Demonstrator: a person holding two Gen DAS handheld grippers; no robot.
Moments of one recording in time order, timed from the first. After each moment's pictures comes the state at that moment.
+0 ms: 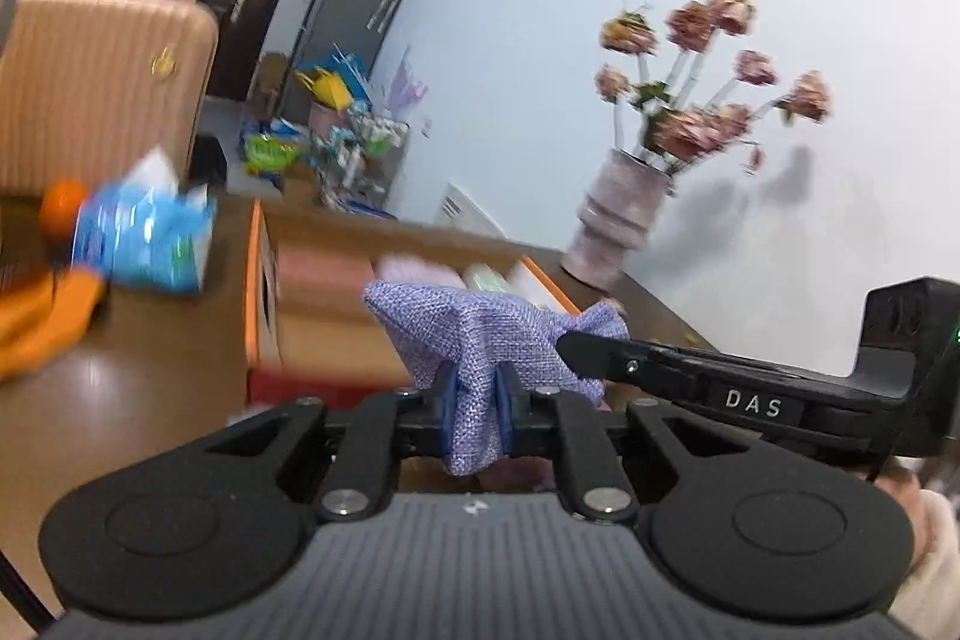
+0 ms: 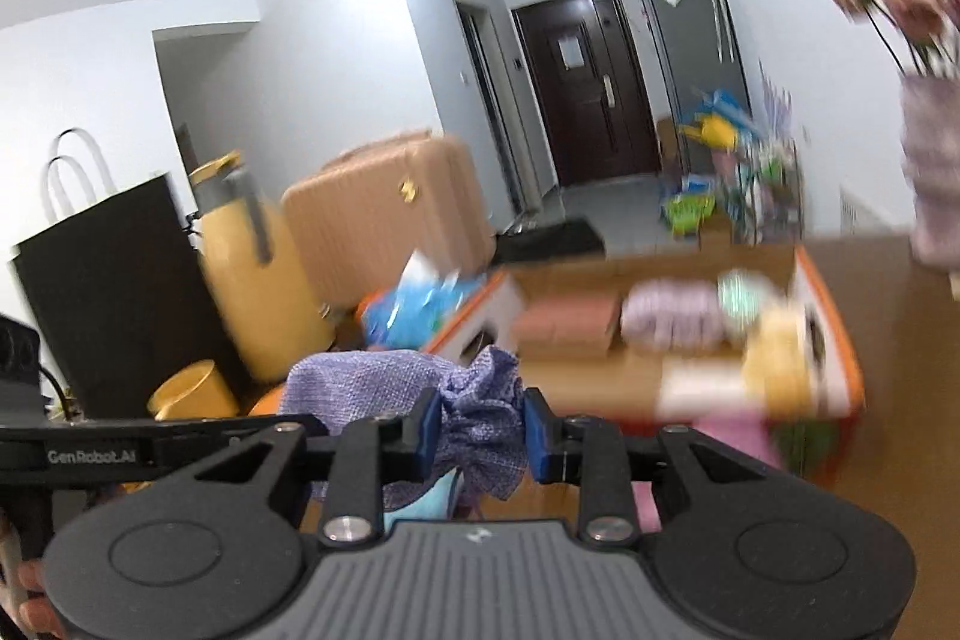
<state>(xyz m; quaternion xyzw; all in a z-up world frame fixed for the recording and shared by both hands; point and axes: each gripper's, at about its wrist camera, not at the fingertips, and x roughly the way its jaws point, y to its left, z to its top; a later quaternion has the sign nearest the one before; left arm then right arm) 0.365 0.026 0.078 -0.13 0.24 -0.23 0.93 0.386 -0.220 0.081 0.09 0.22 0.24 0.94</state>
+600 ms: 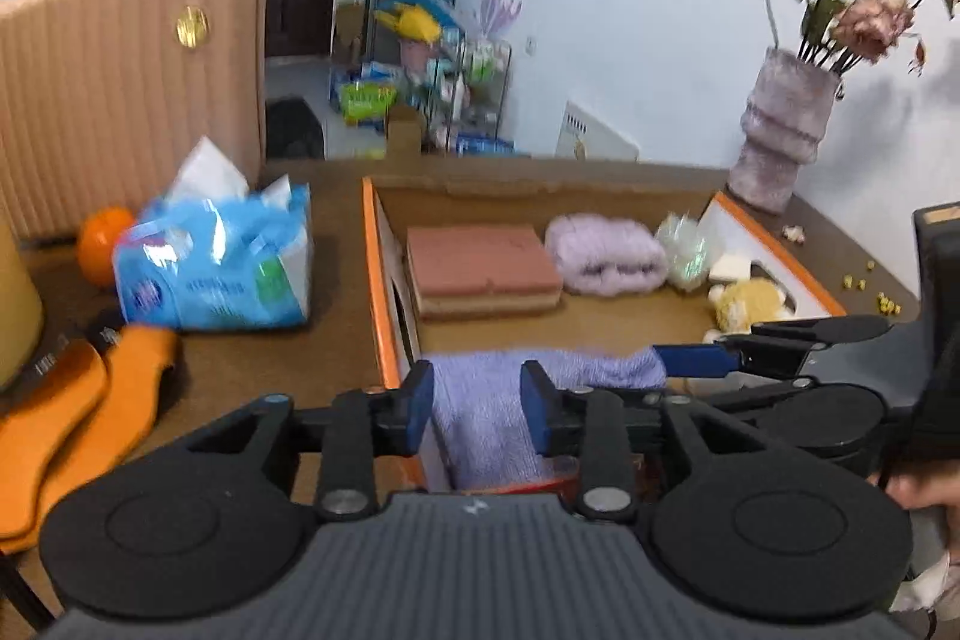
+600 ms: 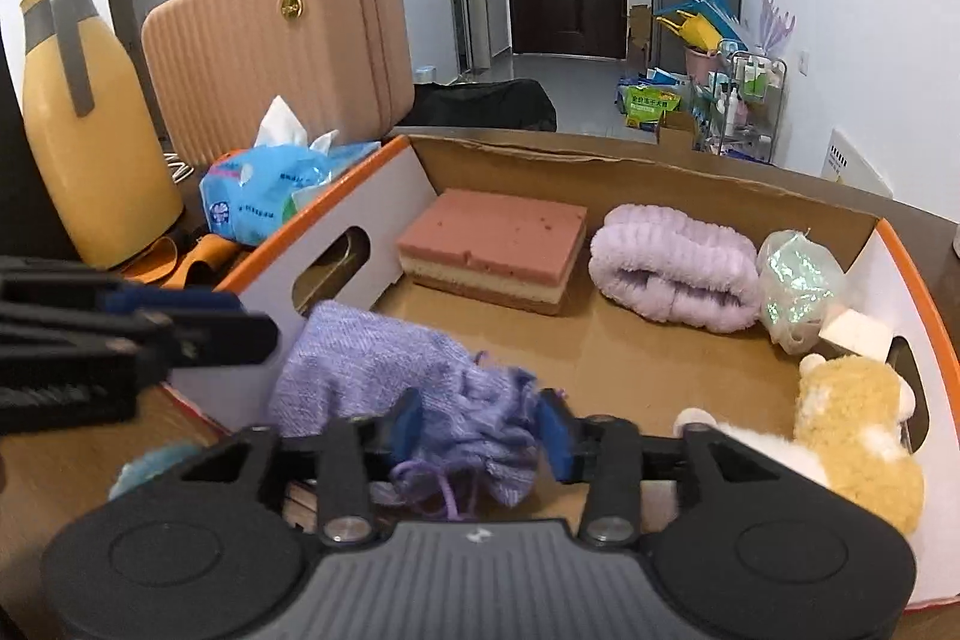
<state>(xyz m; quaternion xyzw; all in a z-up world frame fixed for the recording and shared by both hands) 0.477 0.034 0.043 -0.02 0.32 -0.14 0.94 0.516 -0.155 0.015 -0.02 0.36 0.20 0.91</state>
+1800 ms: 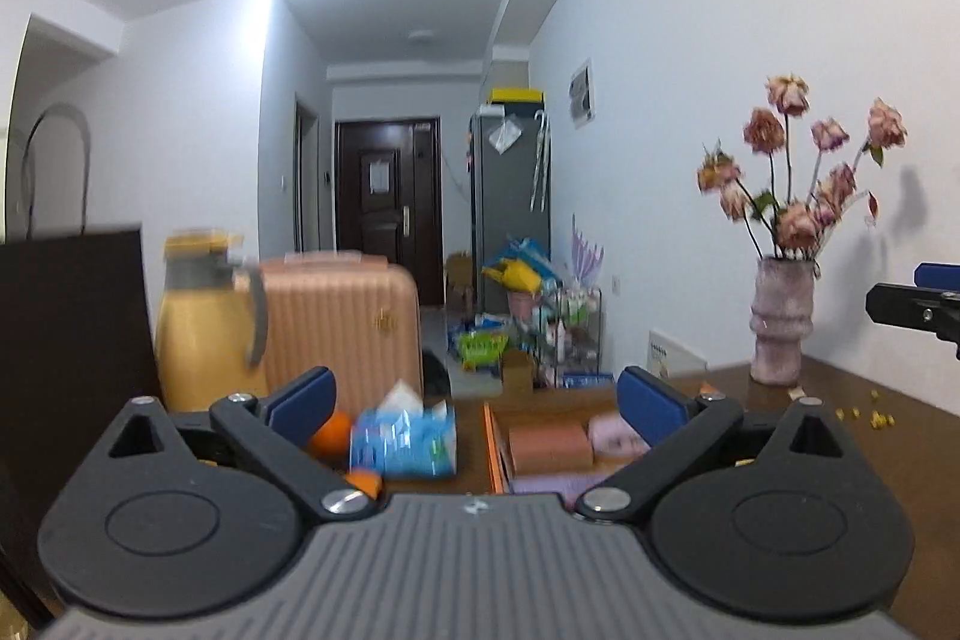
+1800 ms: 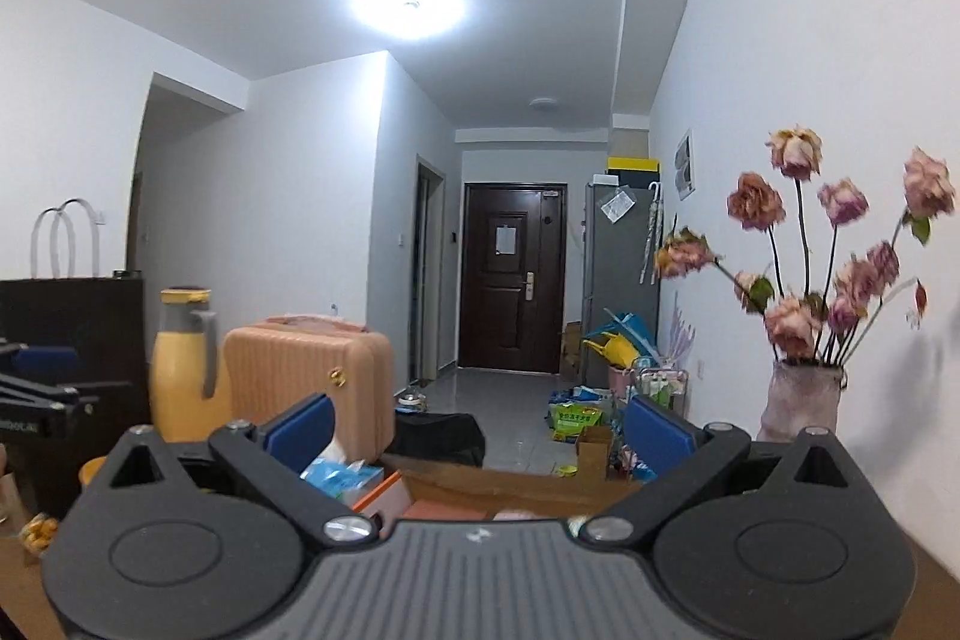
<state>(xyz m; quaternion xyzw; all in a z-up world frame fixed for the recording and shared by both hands) 0.201 0.031 0.141 0.01 0.07 -0.01 1.00 0.225 -0.258 0.158 -0.01 0.03 0.15 0.99</state>
